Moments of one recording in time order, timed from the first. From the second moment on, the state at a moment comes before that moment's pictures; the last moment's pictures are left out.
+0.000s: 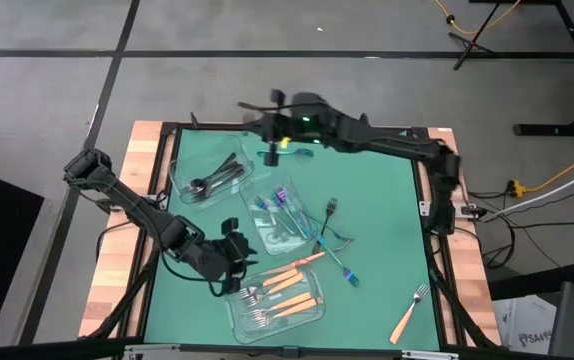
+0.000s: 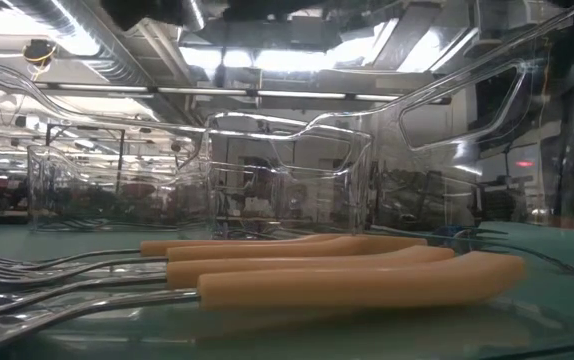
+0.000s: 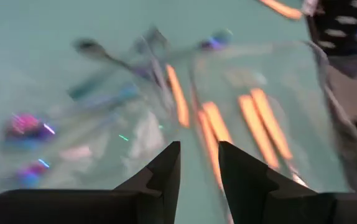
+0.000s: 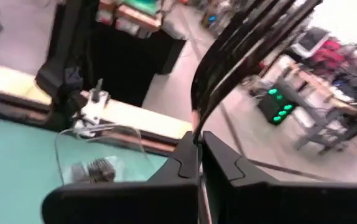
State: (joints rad) left arm -0.57 1.41 1.05 -0.45 -0.49 -0.55; right arm -0.24 1.93 1.89 -0.16 -0.07 -0.46
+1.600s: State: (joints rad) left arm -0.87 1.41 1.05 -0.48 -0.27 -1.23; right arm -0.24 2.46 2.24 -0.41 -0.15 -0.53
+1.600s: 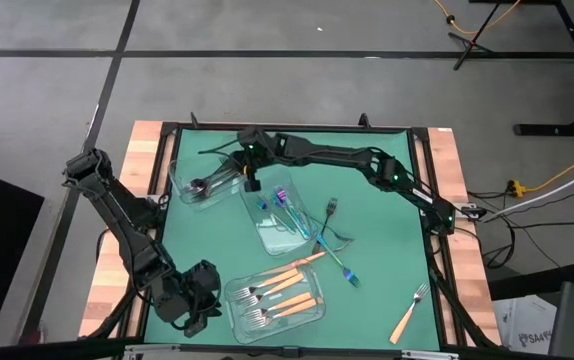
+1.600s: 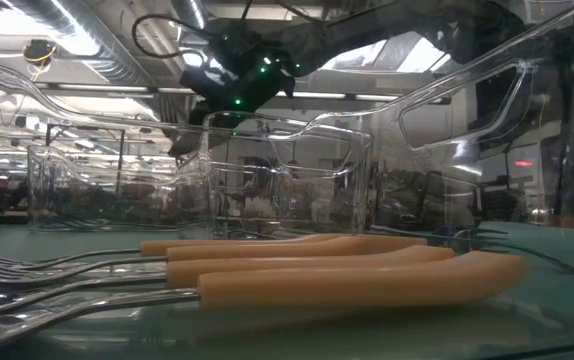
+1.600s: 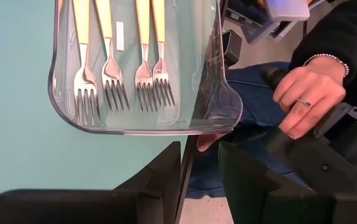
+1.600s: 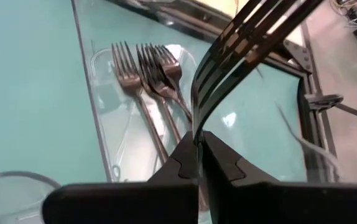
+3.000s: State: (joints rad) left arm -0.87 1.41 1.05 -0.48 -0.27 -1.23; right arm -0.24 2.46 2.18 -0.37 -0.15 -0.53
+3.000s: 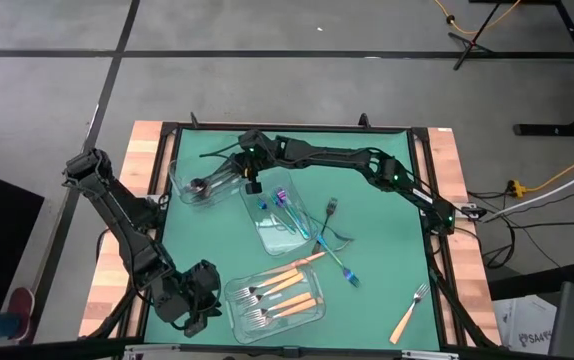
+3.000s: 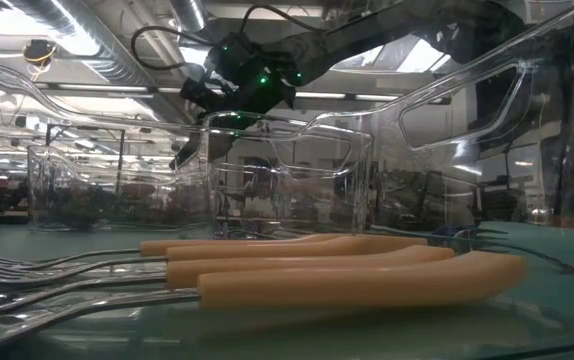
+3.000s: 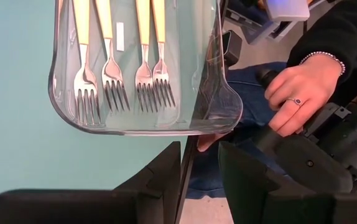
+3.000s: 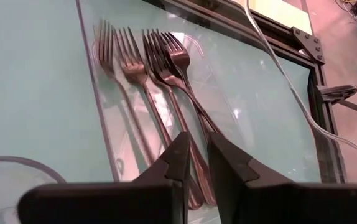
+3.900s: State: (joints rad) left arm -0.81 1.41 1.05 -0.48 -0.36 -1.04; right arm -0.24 2.28 2.18 -0.58 -0.14 -0.52
